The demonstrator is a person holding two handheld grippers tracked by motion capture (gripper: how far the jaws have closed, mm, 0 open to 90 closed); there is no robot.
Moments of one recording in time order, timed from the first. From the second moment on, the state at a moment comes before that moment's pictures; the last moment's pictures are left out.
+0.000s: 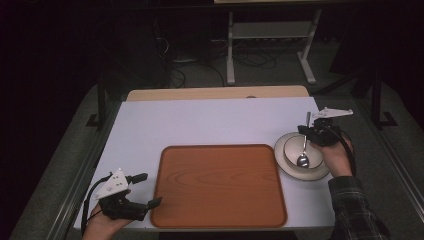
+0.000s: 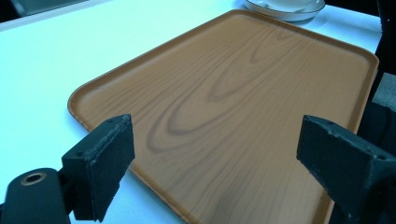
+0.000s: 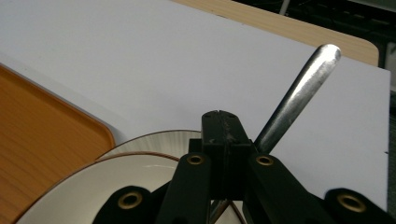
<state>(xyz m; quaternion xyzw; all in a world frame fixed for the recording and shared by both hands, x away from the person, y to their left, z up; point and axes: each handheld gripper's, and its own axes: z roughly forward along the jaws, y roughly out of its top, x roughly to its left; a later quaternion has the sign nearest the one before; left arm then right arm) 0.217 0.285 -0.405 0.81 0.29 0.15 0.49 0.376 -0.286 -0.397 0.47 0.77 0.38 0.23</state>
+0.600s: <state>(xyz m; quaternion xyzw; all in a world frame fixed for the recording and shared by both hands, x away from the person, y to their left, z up) 0.217 0.285 -0.405 0.81 0.29 0.15 0.49 0.364 -0.308 -0.395 0.48 0.76 0.37 0.24</state>
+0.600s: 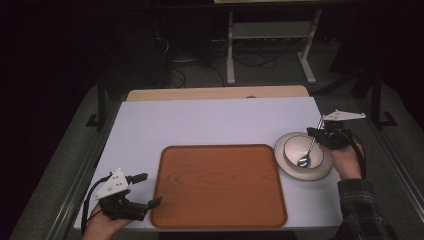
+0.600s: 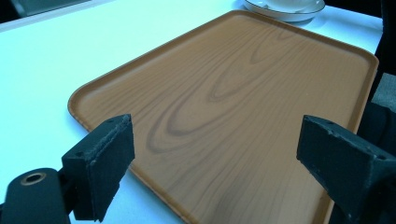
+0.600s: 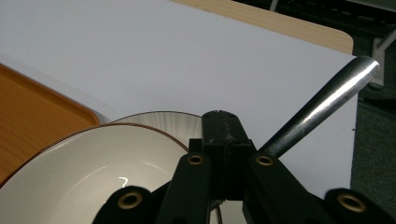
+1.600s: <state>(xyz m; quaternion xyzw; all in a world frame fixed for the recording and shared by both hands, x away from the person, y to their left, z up) 0.218 0.285 -0.404 0.81 0.29 0.15 0.49 0.340 -0.323 -0.394 0.49 0.75 0.36 0.25</state>
